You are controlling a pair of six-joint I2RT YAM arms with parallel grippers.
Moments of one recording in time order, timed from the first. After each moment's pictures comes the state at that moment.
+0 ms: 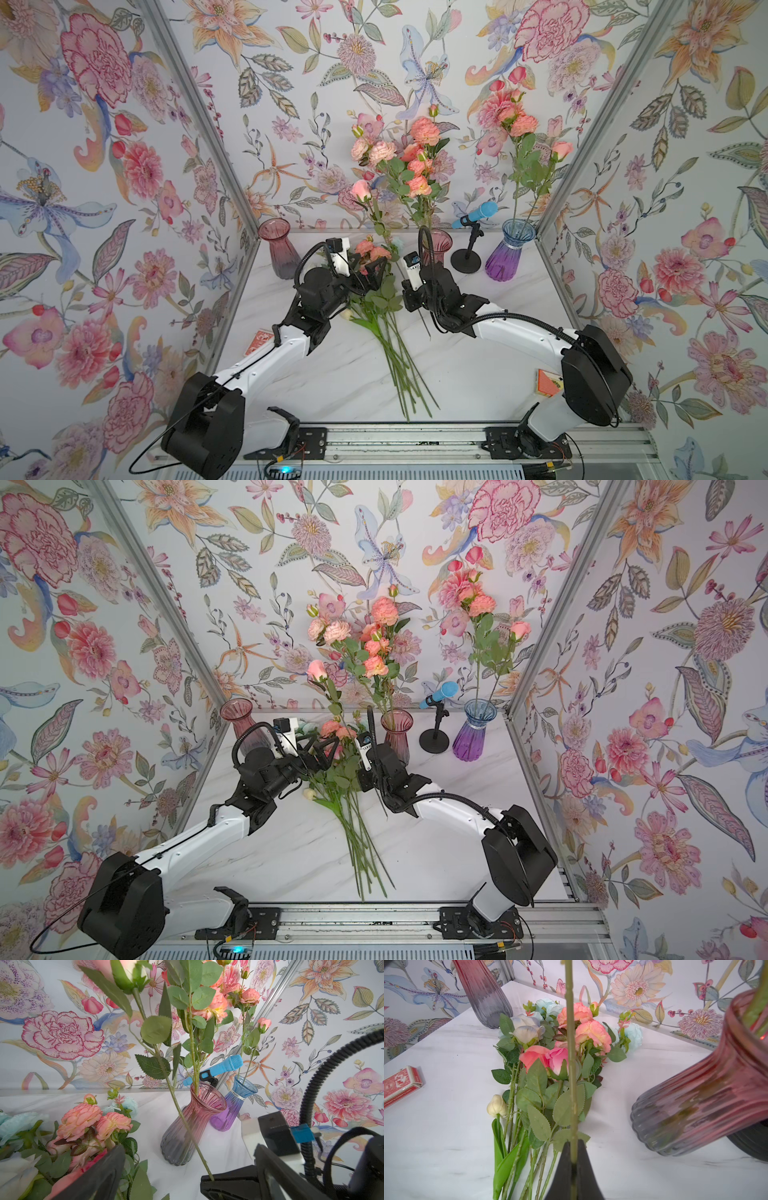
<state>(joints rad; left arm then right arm) -0.45 1.29 0.76 0.52 0.19 -0.46 0.79 1.58 1.08 -0.02 0.14 0.11</state>
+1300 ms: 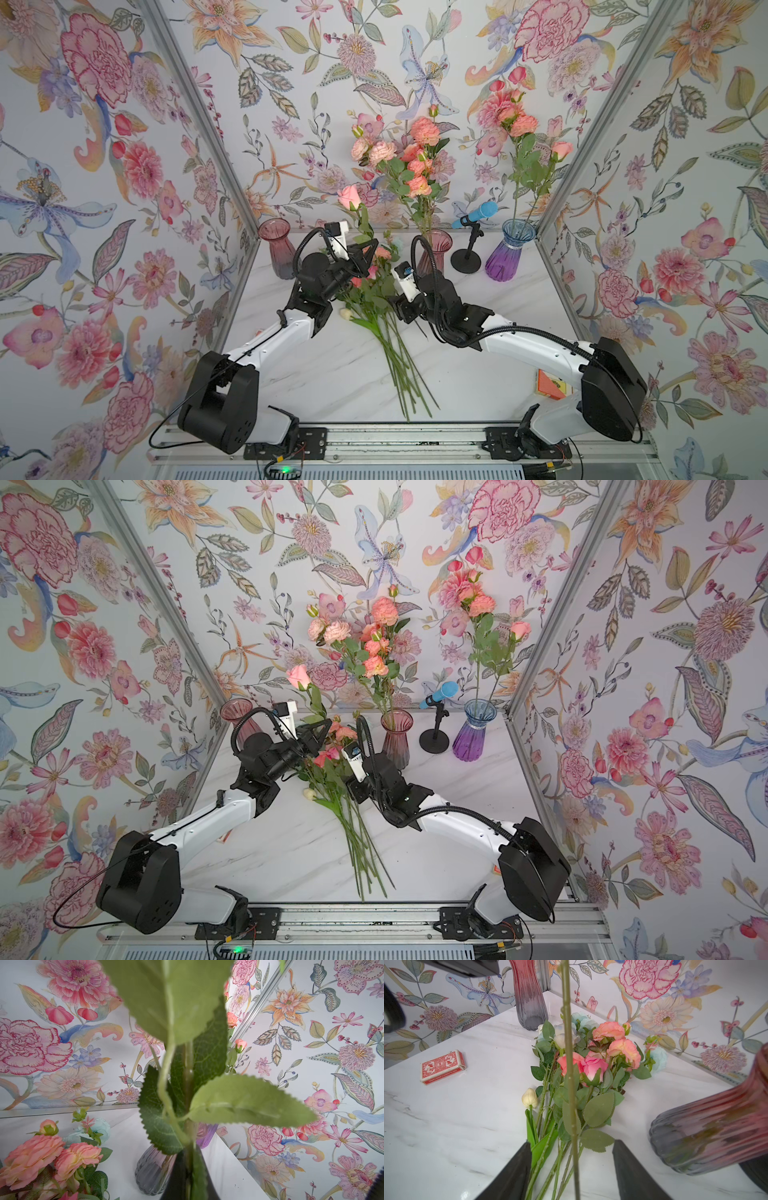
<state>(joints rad) -0.40 1.40 0.87 0.63 0.33 -0.57 0.87 1.49 1.04 0.00 0.11 0.03</state>
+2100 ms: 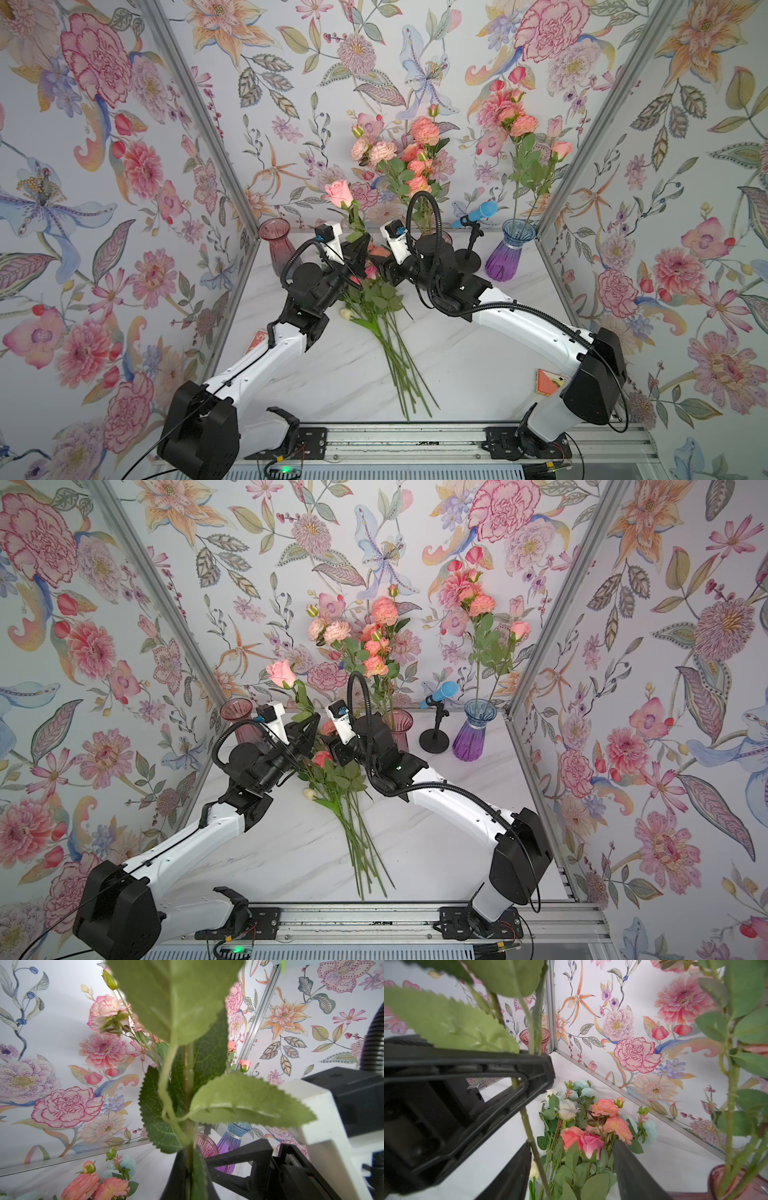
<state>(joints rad) -0.47 1.24 0.82 0.65 0.13 -0.37 0.85 1.62 1.43 -0.05 0.05 -0.02</state>
